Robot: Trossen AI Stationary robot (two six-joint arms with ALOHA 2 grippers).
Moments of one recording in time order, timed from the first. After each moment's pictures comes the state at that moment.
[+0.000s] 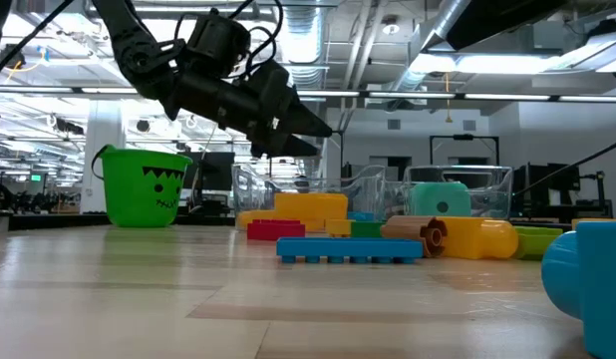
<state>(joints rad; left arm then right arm) 0.19 1.68 0.69 0.71 0.00 -0.13 0.73 1.72 1.19 -0.40 0.55 0.47</state>
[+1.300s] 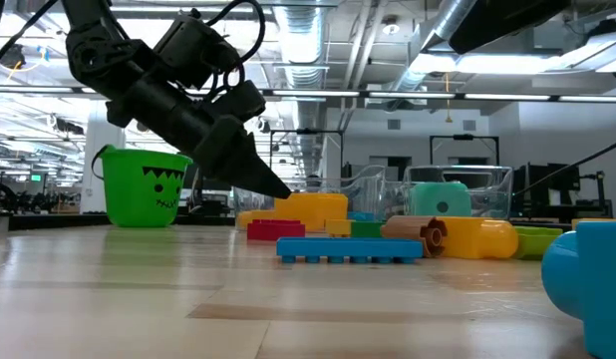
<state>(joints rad) 0.00 1.68 0.56 0.59 -0.19 -0.04 0.73 1.72 1.19 -0.41 0.55 0.50</state>
